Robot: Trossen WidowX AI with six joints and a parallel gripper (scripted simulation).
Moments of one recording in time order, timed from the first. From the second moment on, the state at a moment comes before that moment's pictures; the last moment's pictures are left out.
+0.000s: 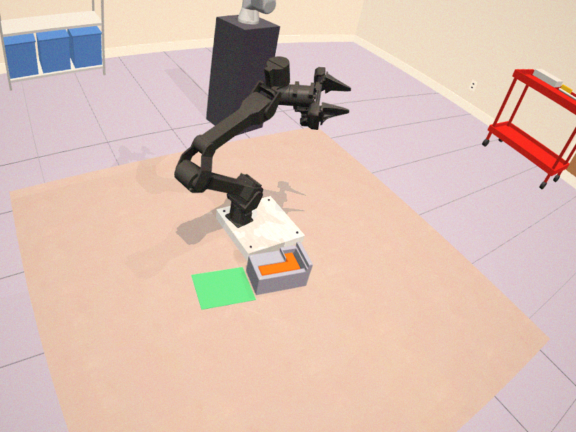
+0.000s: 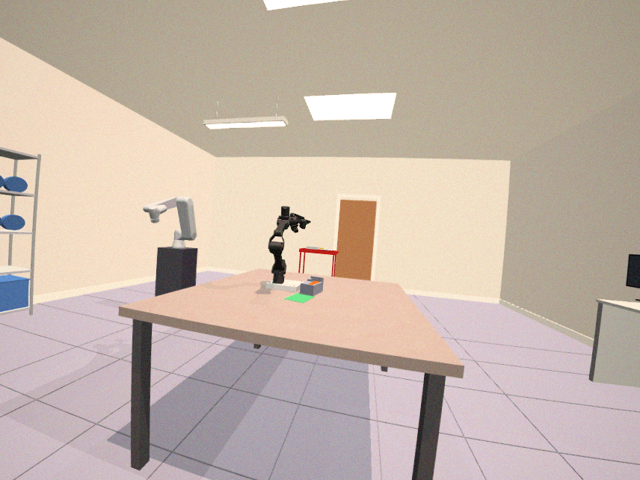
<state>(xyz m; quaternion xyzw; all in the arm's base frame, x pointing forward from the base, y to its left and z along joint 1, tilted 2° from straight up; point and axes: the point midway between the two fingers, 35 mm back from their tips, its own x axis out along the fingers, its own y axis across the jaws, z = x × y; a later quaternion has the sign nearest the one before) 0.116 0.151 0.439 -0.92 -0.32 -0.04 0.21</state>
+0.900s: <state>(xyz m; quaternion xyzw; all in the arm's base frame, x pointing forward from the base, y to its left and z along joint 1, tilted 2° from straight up) 0.221 0.172 0.325 -0.79 -0.03 0.24 0.56</state>
